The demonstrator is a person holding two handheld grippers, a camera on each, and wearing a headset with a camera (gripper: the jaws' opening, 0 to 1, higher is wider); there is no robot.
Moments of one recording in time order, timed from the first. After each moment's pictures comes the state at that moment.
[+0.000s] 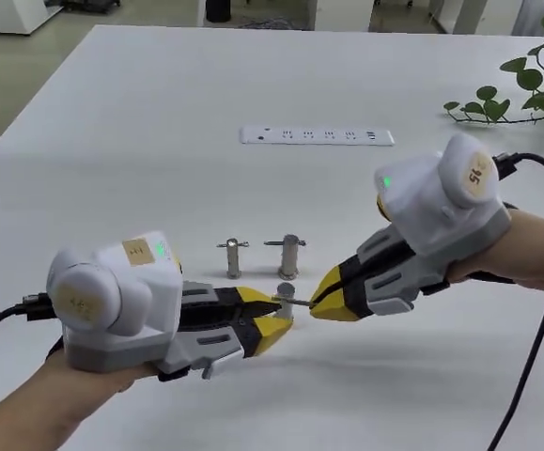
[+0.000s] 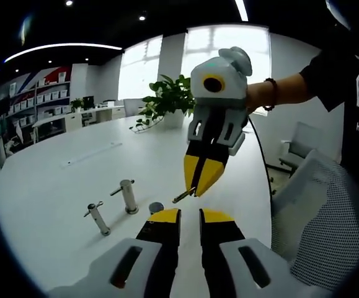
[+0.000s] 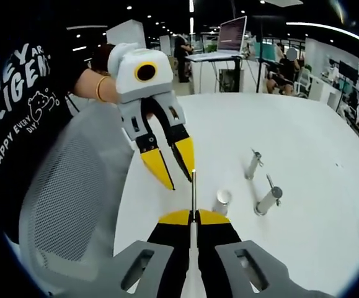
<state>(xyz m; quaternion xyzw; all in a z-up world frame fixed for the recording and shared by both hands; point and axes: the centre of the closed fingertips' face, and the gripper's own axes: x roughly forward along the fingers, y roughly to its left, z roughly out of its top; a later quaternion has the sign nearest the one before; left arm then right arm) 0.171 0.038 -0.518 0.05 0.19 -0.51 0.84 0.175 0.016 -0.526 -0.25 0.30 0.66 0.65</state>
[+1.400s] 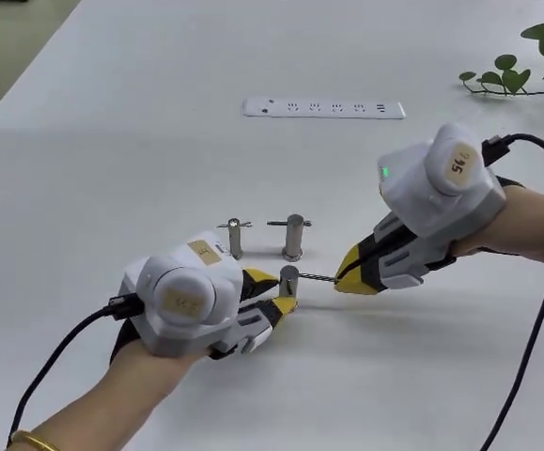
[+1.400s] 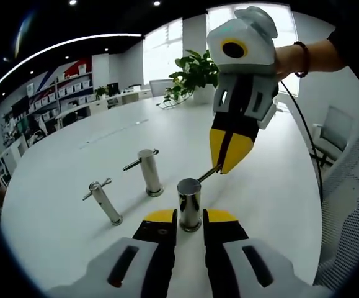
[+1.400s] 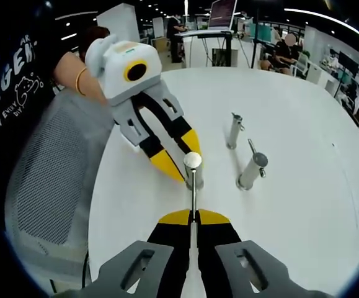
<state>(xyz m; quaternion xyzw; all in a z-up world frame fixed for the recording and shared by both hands) 0.217 0.034 -0.581 0.11 0.23 -0.41 0.88 0.210 -0.007 -0.568 -0.30 0.34 0.63 0.63</state>
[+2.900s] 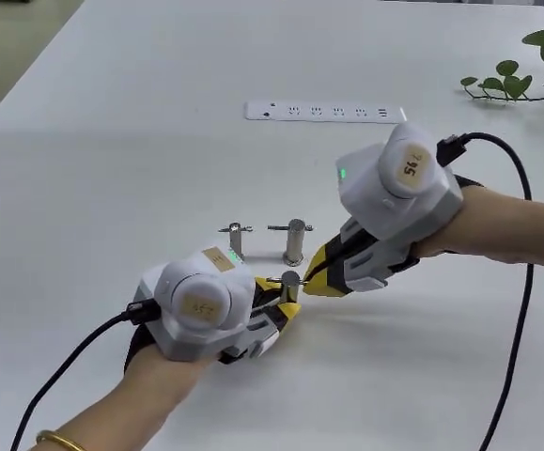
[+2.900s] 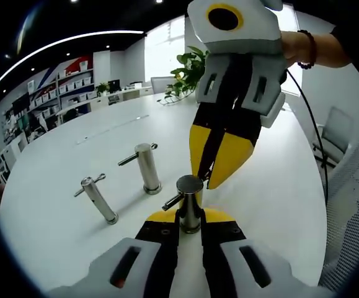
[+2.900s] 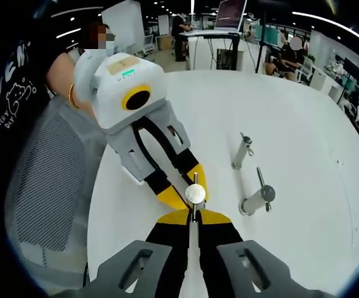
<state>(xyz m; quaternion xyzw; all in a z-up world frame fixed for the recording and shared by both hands) 0.221 0.030 -0.591 0.10 0.24 -0.41 0.88 0.209 0.031 -0.565 -0.31 0.33 0.63 0.63</state>
